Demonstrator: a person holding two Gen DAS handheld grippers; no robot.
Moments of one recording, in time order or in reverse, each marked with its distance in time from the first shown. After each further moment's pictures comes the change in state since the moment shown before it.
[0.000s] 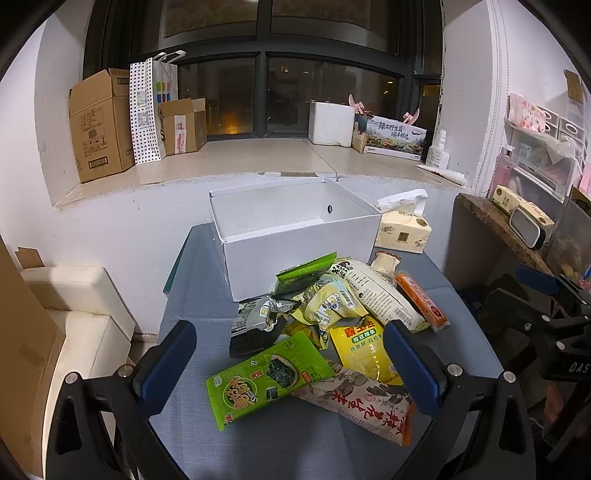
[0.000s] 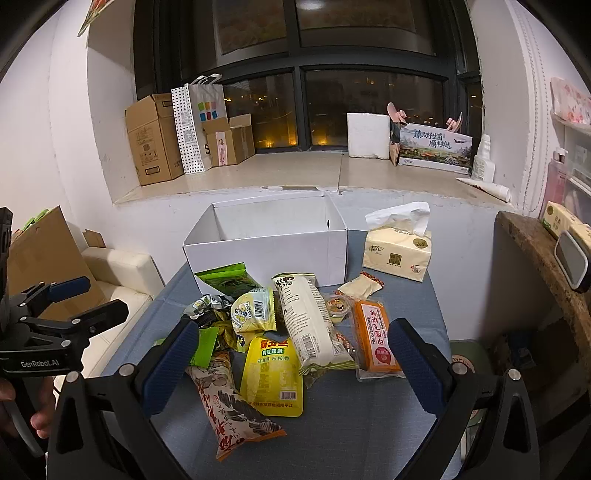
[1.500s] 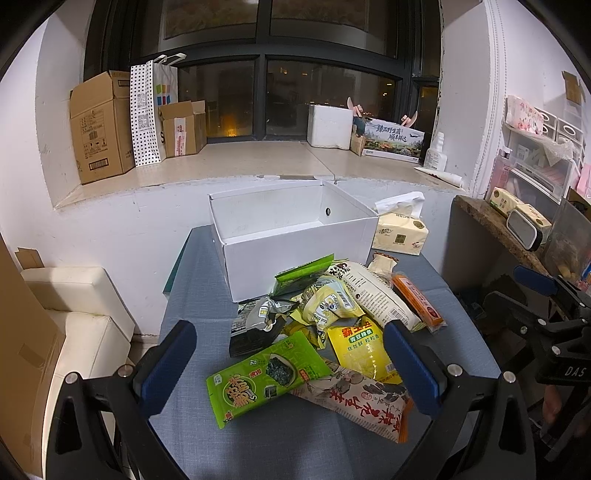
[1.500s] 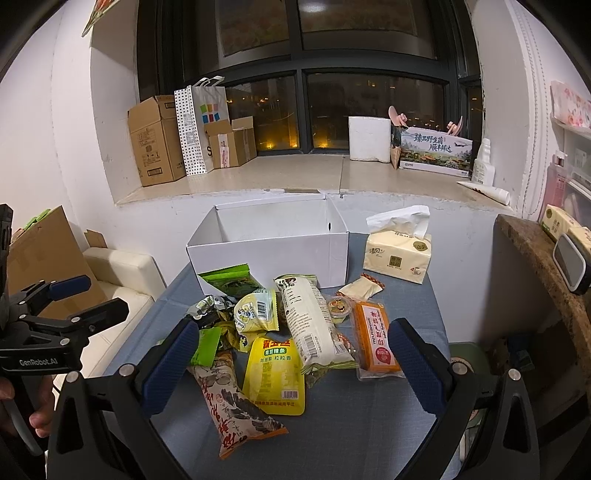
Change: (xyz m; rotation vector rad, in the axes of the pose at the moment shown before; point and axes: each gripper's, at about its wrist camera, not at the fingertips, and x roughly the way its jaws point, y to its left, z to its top) left arm -0.006 -0.001 0.000 -0.002 -0.009 -0.007; right arm -0.003 0.002 -0.002 -0.012 -0.012 -0.002
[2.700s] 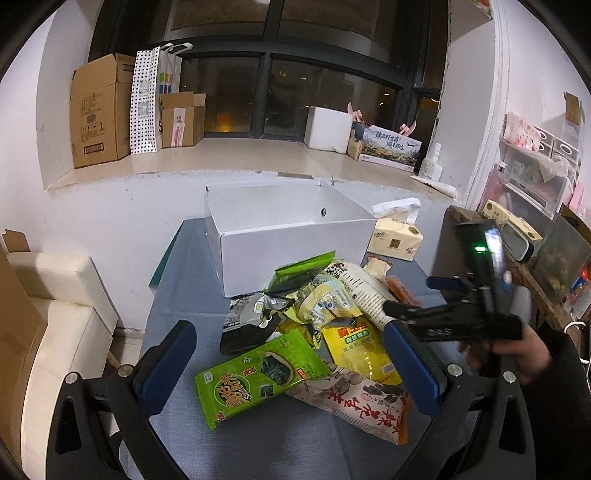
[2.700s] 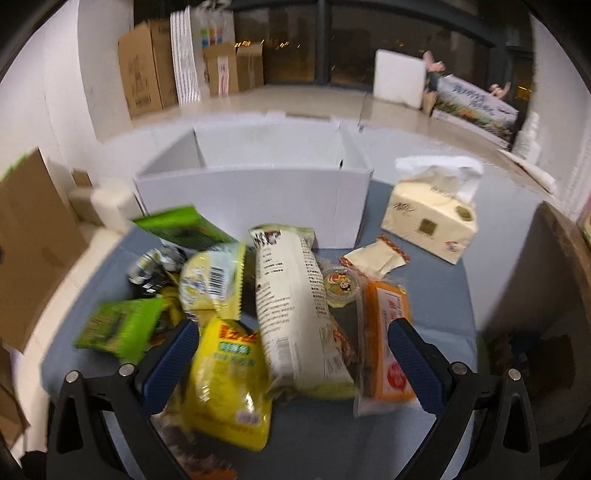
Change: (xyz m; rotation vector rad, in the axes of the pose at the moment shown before) left arm 0.011 0.021 -0.013 -0.059 -0.008 -0.065; right arm 0.149 -0.020 -0.003 -0.116 0.265 0.013
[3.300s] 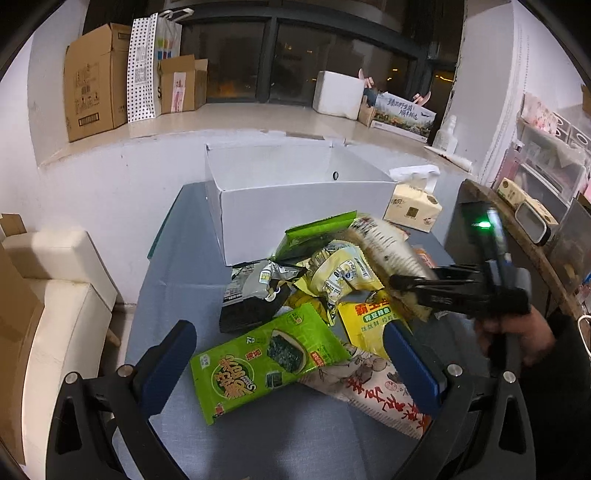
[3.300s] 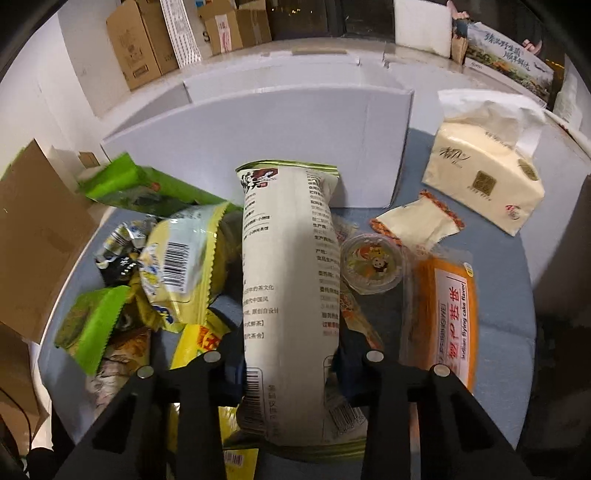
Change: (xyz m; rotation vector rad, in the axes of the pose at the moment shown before) left arm 0.046 0.007 -0.010 -0.013 0.118 0.021; right arm 0.060 -0.015 -0.012 0.031 0.118 0.125
